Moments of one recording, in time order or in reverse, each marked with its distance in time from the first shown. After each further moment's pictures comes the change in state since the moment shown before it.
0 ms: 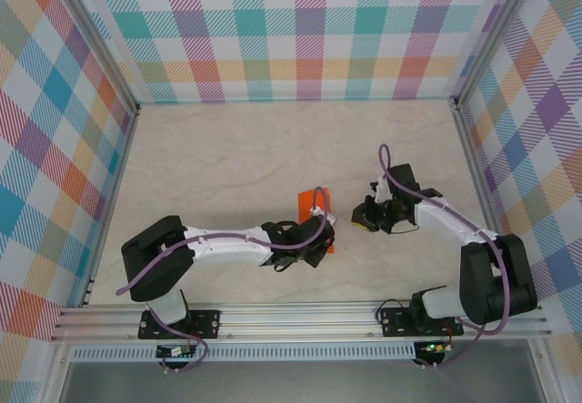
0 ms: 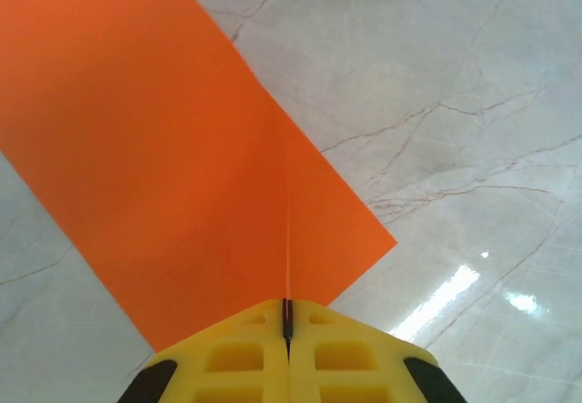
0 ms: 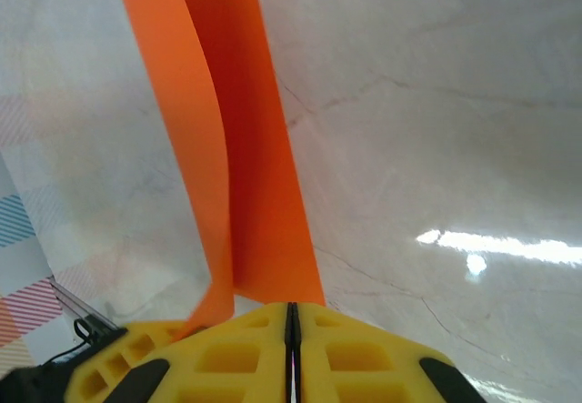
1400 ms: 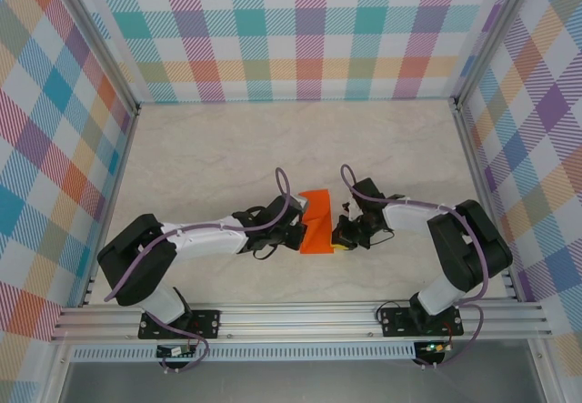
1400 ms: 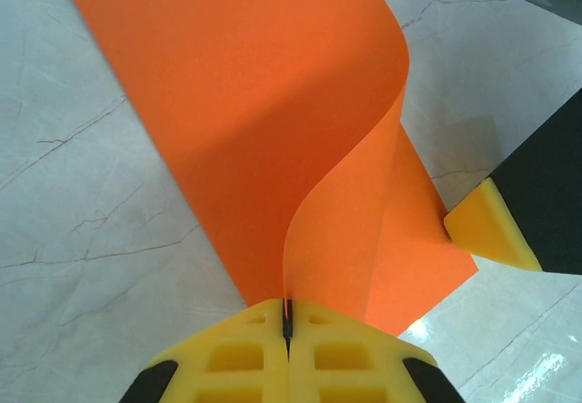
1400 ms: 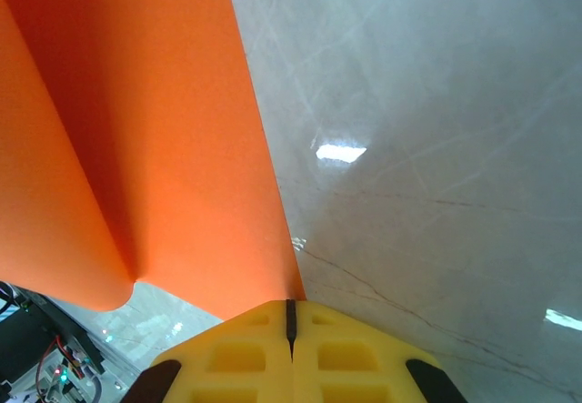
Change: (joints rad) left arm 0.221 -0.105 -0.151 0.119 0.219 -0.068; right arm 0.238 0.238 -0.011 0.117 0.031 0.084
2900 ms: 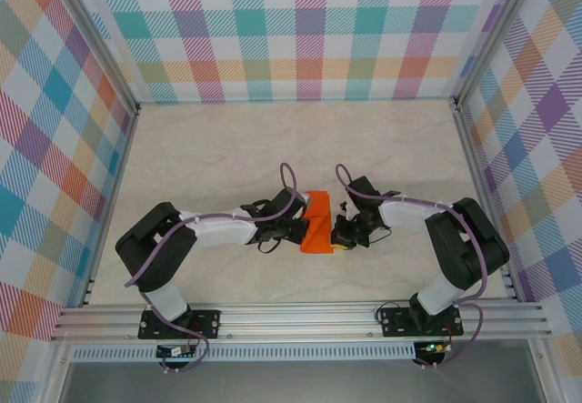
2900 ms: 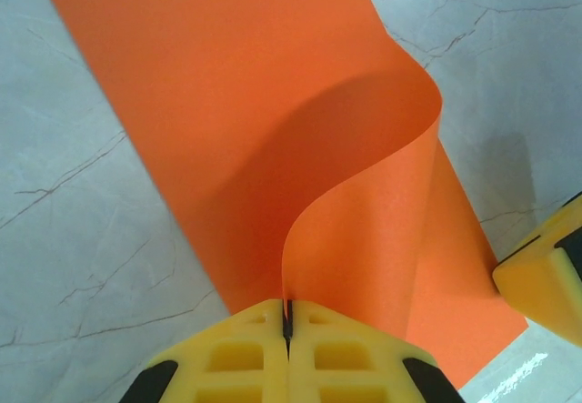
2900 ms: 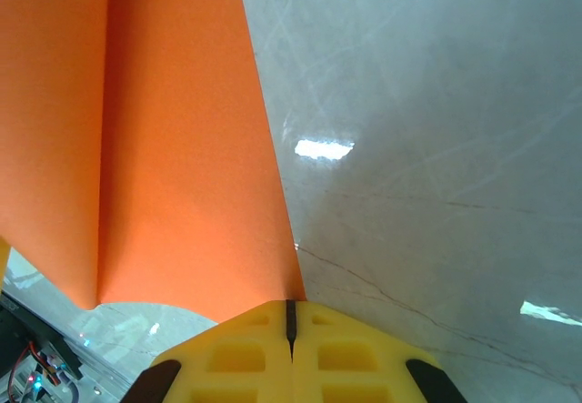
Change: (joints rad) left arm 0.049 0.132 0.068 0.019 0.045 0.024; right arm 0.028 0.019 0.048 -0.066 0.046 -0.016
